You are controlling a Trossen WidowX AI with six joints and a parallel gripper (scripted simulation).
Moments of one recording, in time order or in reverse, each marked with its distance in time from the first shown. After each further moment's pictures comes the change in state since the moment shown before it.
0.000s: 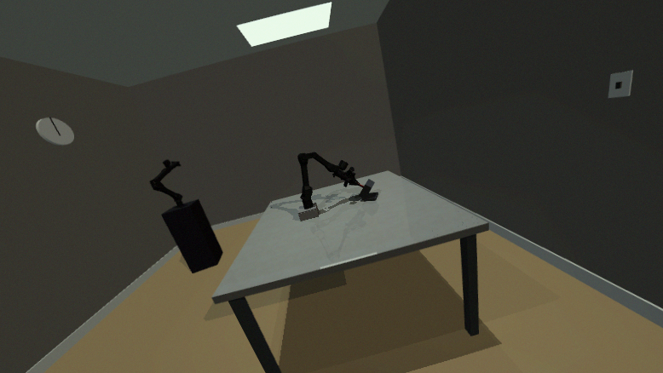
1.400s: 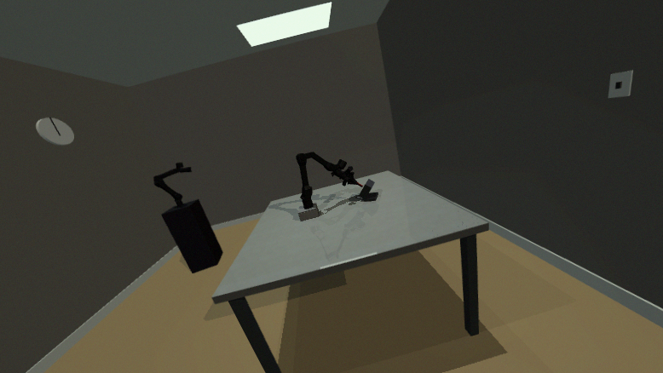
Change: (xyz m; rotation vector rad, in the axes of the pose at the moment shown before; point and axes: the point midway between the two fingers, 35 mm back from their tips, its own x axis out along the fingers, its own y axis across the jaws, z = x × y) arm -0.012 -0.001 0.001 -0.006 0.003 0.005
